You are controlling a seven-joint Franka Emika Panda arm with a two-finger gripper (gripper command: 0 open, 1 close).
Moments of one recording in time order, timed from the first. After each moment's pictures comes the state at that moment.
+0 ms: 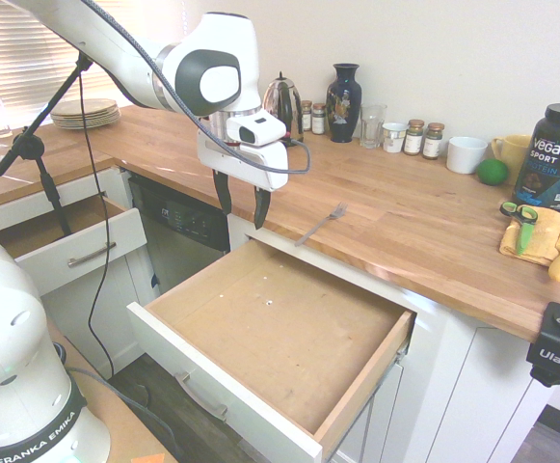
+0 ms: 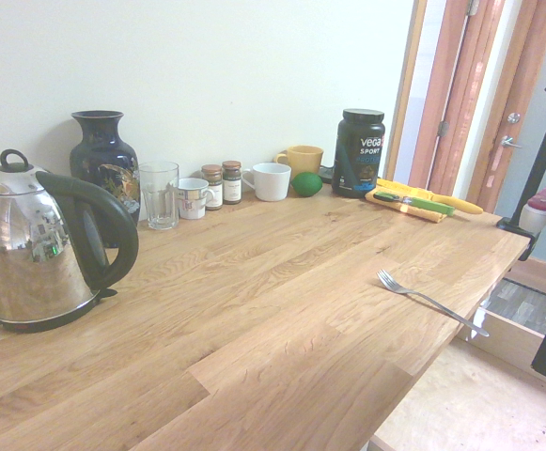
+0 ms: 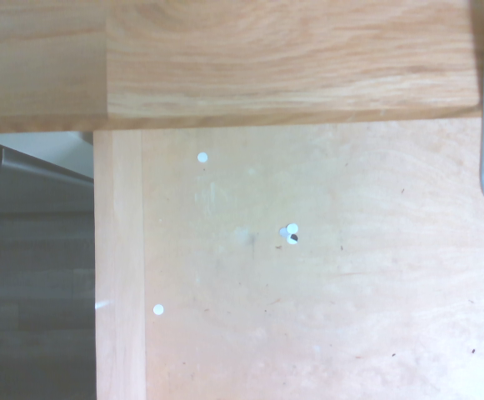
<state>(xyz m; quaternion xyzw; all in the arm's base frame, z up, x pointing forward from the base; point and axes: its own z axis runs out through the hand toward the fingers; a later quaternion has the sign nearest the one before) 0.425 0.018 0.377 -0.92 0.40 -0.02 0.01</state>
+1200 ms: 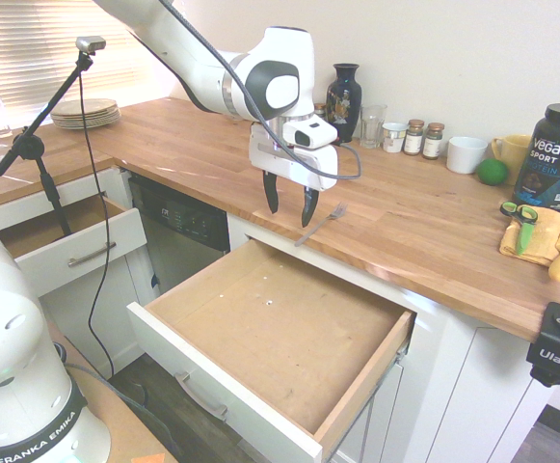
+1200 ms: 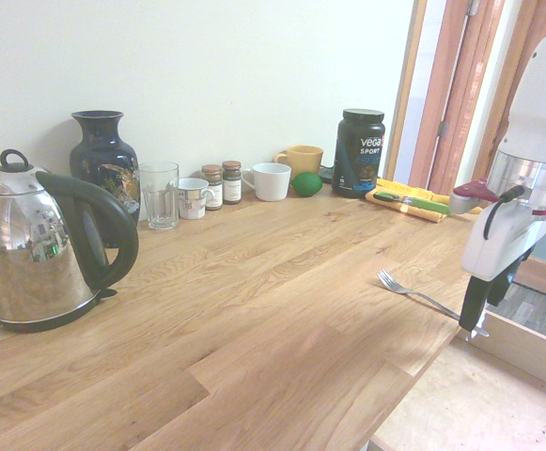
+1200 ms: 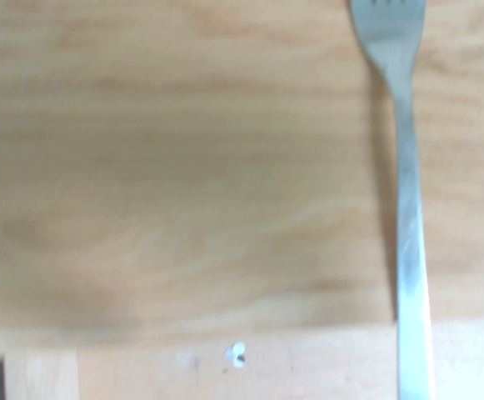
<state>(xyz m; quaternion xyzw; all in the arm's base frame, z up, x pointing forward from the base) 0.522 -0.028 0.361 -0.90 0.43 -0.02 0.00</state>
